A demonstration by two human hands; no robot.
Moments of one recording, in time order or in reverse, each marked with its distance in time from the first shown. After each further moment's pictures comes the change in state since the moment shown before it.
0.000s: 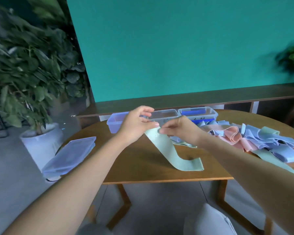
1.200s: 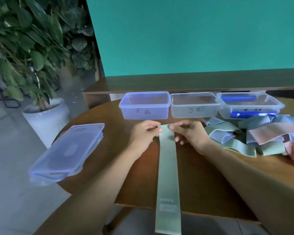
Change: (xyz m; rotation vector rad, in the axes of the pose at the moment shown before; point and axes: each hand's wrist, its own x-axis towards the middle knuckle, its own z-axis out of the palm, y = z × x) left_hand 0.062 -0.207 0.012 -0.197 0.174 -0.333; right_hand 0.136 0.119 0.117 0.417 0.096 0.246
